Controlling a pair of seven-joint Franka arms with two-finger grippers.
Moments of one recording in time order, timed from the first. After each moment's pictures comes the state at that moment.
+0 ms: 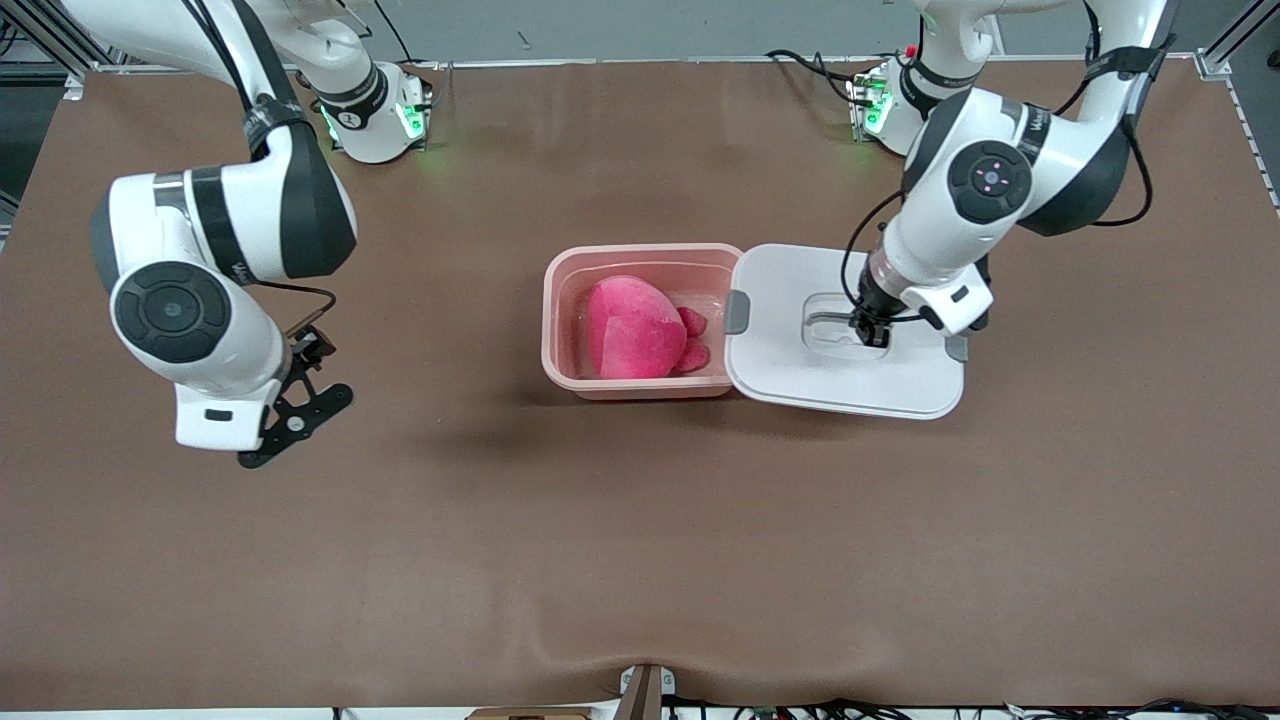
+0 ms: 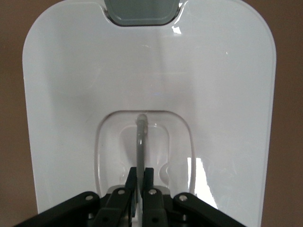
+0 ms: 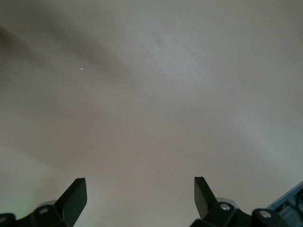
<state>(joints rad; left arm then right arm) 0.04 0.12 -0.51 -1.99 0.01 2.05 -1.93 0.22 0.41 0.04 -1.35 -0.29 1.53 -0.38</state>
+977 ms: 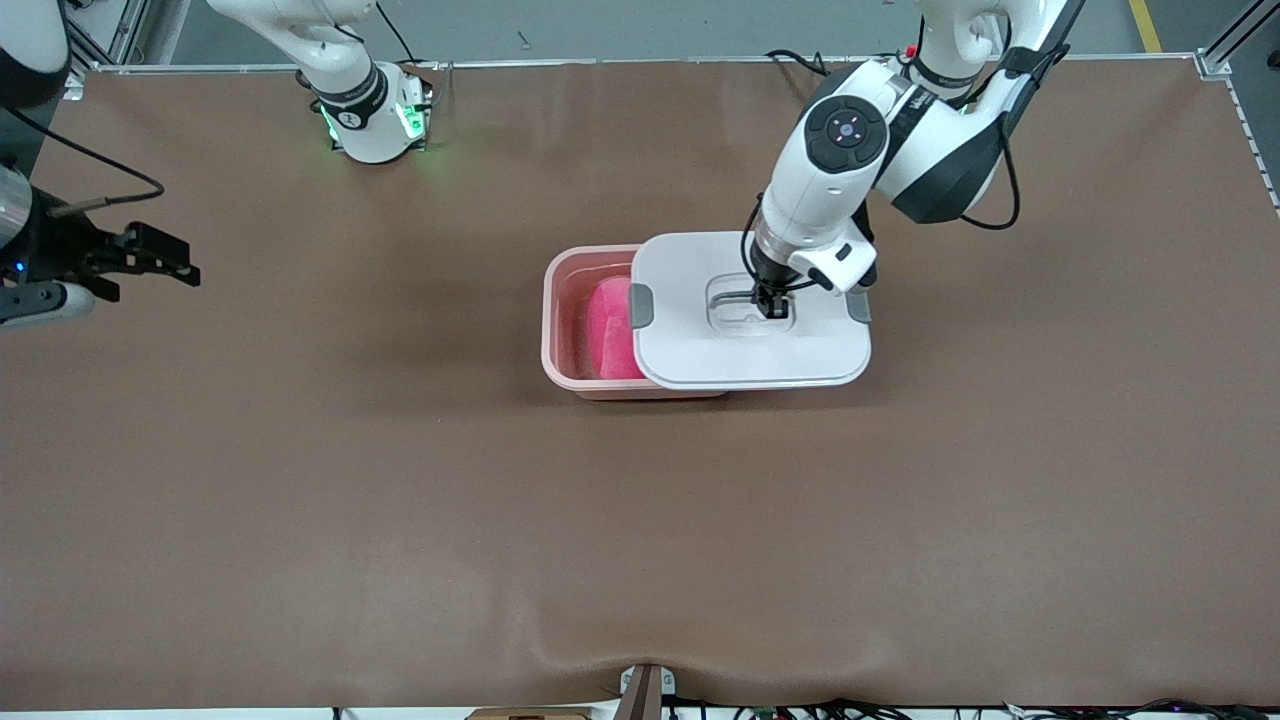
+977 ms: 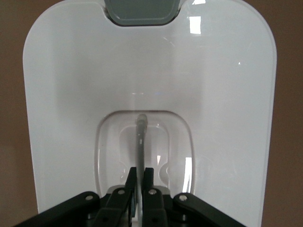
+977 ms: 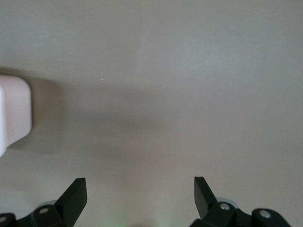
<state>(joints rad) -0.12 0.22 -0.57 -1.88 0.04 2.07 -2.31 -0.07 0.01 0.05 -1.62 0.07 1.52 -0.20</state>
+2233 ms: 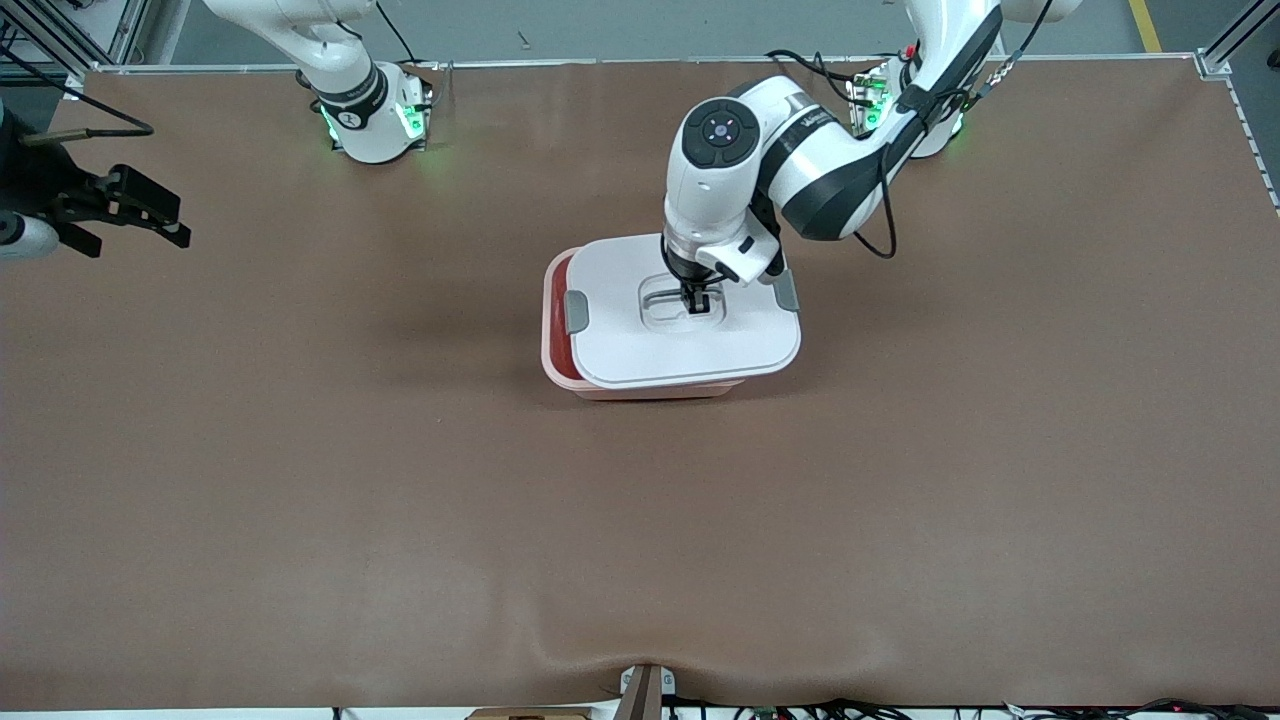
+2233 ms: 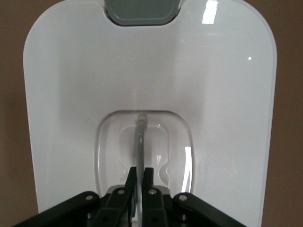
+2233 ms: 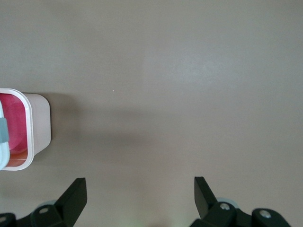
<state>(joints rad) -0.30 0.40 -0.57 -1.72 0.17 2.07 -2.58 0.01 -0.04 0.02 -1.54 0.05 1.48 -0.05</state>
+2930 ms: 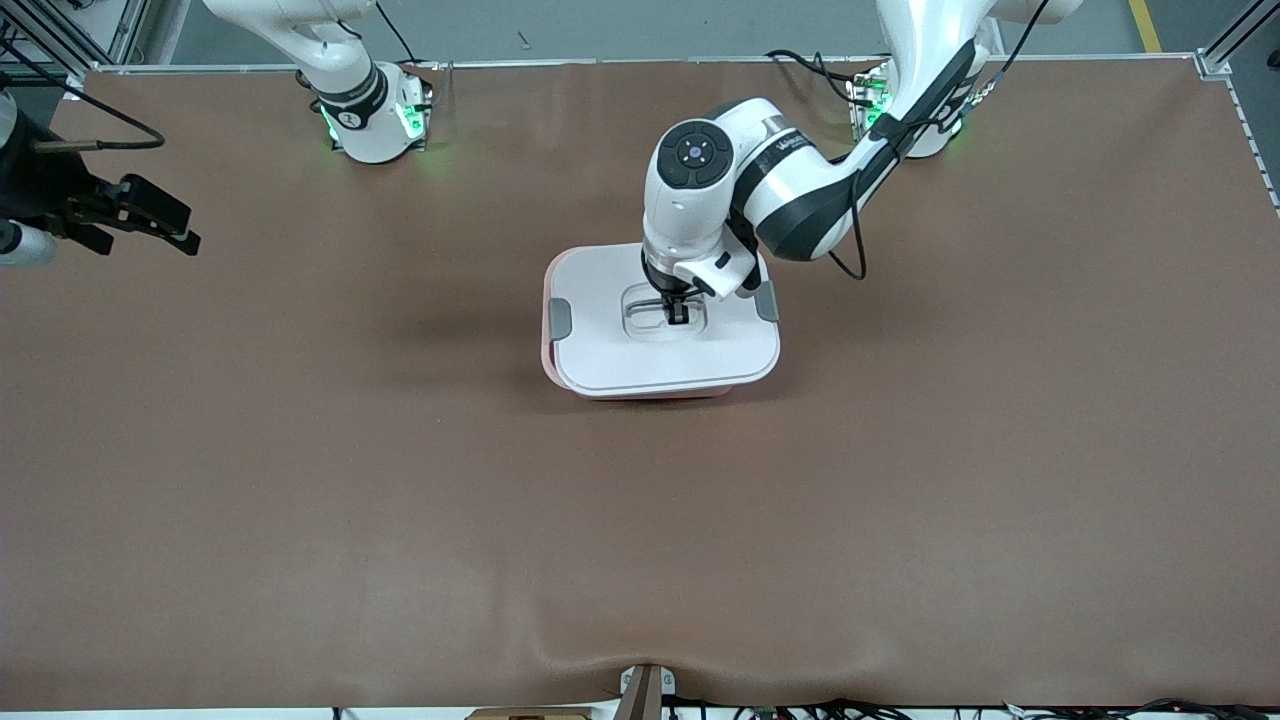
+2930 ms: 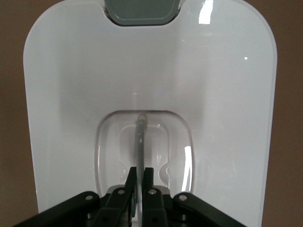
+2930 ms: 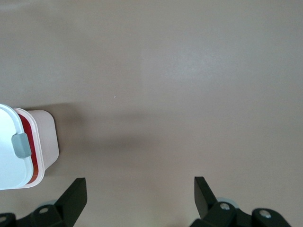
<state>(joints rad) -0.33 0.50 -0.57 -1.64 0.21 2.07 -2.60 0.03 -0.02 0.02 -1.53 0.05 1.49 0.10</state>
